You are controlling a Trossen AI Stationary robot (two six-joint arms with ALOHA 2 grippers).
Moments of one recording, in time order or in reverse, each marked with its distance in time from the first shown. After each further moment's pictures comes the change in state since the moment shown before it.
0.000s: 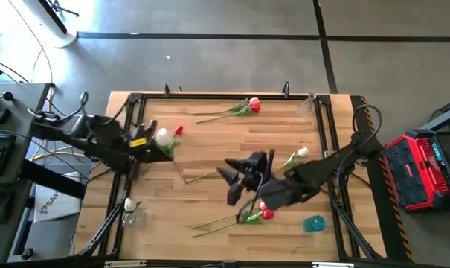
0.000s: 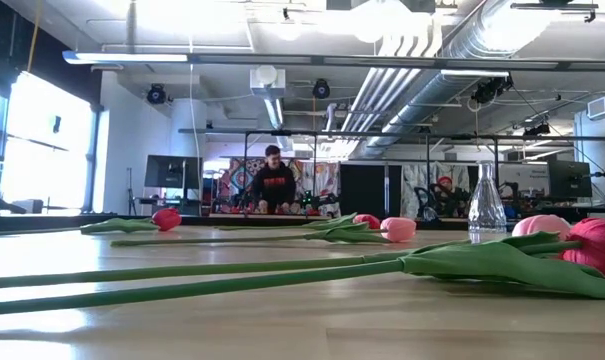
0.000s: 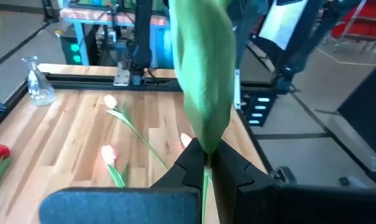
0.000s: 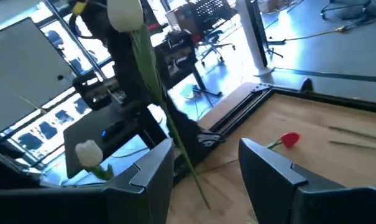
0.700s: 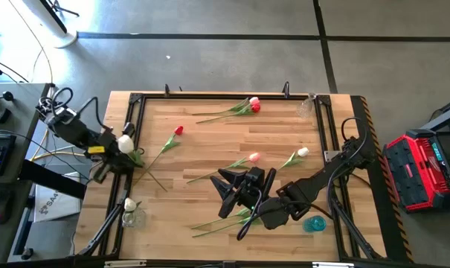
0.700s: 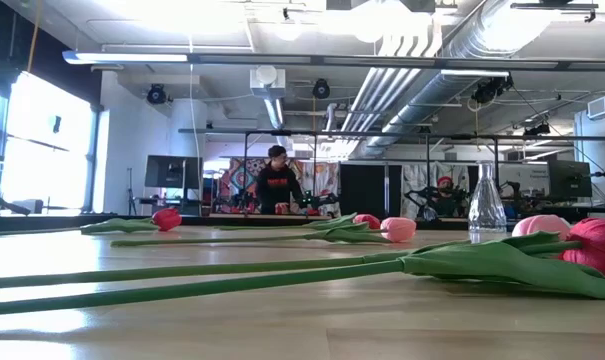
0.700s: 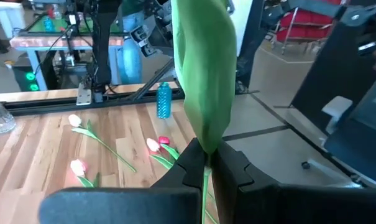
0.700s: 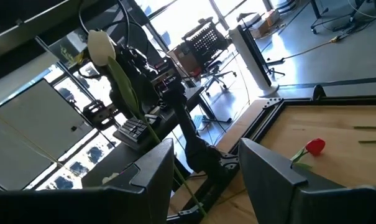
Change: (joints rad) left arm -0.285 -0.214 0.000 -0.128 -0.114 0.021; right arm 0.068 0.099 0.000 0.313 0.178 -0.016
